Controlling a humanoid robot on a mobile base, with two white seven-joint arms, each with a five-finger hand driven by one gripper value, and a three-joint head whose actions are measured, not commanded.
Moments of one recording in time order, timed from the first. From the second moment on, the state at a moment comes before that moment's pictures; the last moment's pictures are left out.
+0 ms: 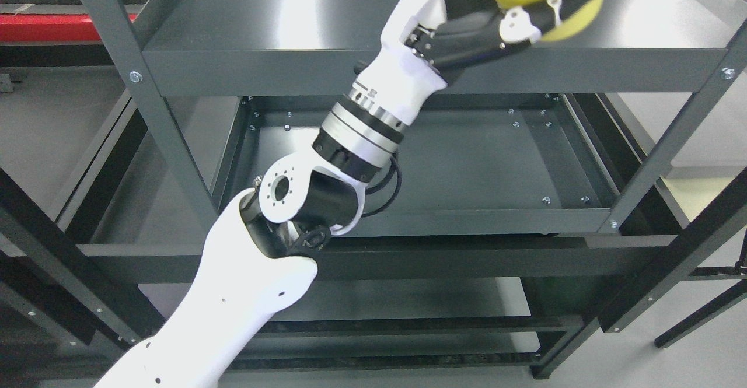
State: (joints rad) left arm -0.96 0.00 -0.57 -1.77 0.76 0.09 0.19; right arm 0.00 0.00 0.00 -0.24 0.00 0.09 -0.12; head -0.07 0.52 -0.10
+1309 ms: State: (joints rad) left arm -1.17 0.00 -0.38 -1.57 0.70 0.69 0.35; right arm 0.00 0.00 0.00 -0.24 0.00 0.09 -0.12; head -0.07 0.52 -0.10
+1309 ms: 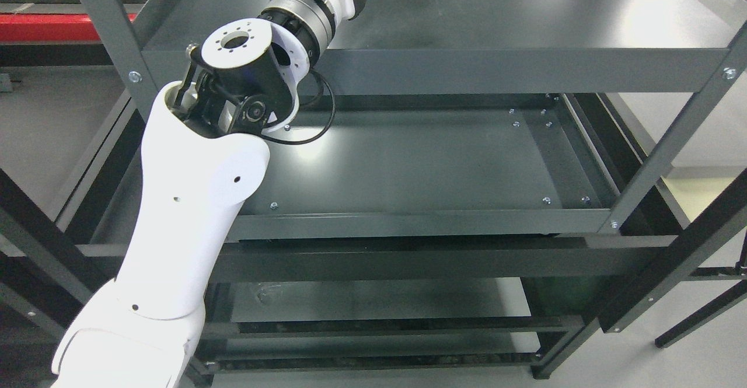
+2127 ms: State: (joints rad) left arm -1.15 0.00 -0.36 -1.56 0.69 0.68 0.34; right arm 0.00 0.00 0.00 -0.24 0.00 0.09 -0.12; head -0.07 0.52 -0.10
